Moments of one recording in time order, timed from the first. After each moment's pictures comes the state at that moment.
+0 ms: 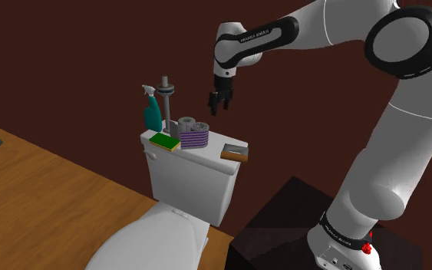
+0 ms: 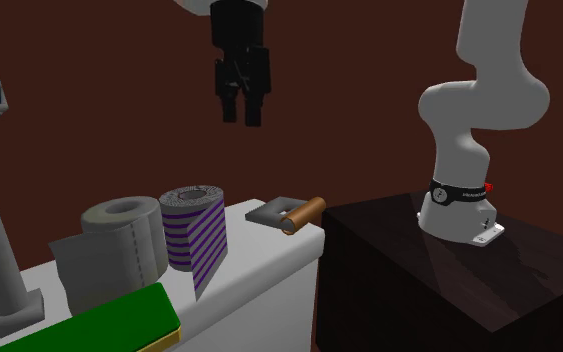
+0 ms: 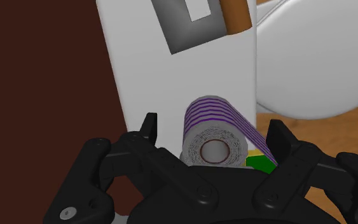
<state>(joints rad) 0.10 0.03 -0.11 -1.95 0.02 2.00 -0.19</state>
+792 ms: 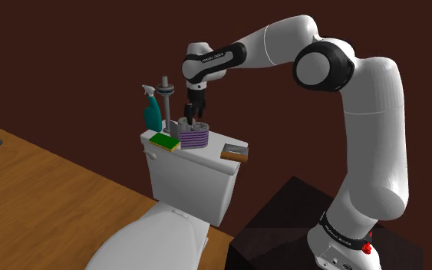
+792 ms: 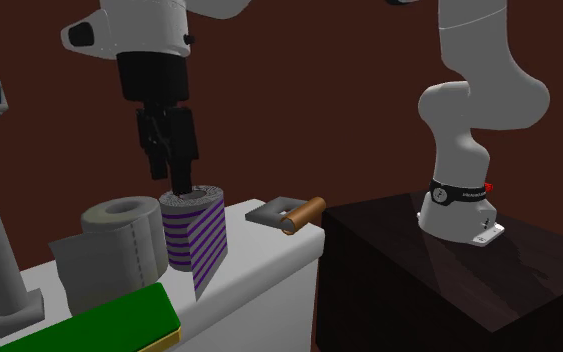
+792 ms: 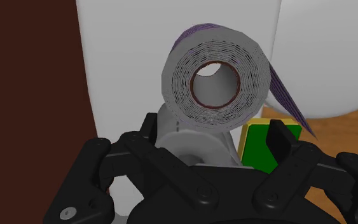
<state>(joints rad) 0.11 0.46 -0.07 -1.54 0.07 1.99 -0.30</state>
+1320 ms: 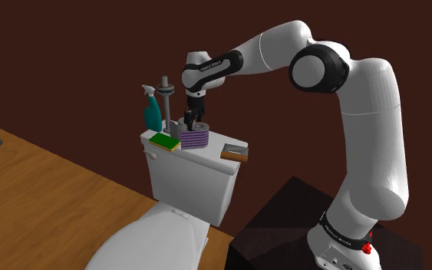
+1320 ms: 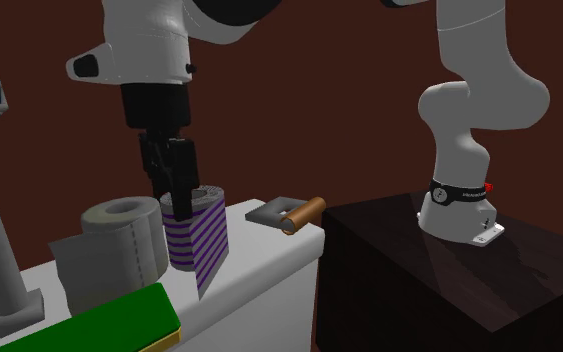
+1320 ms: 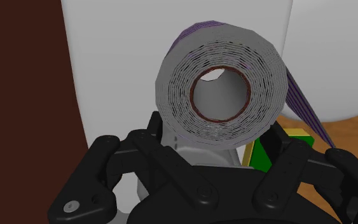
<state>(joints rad) 0.11 0.49 -0.07 -1.58 0.07 2.06 -0.31</state>
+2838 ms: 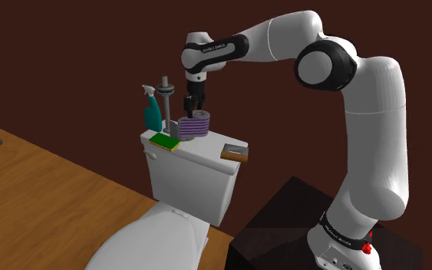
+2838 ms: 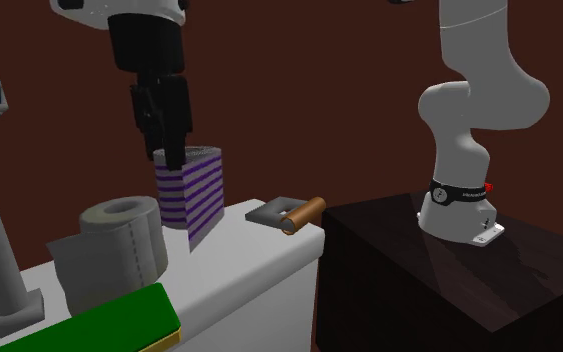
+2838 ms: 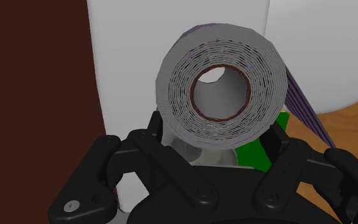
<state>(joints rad) 0.11 0.44 -0.07 -1.47 0.07 1.91 -0.30</state>
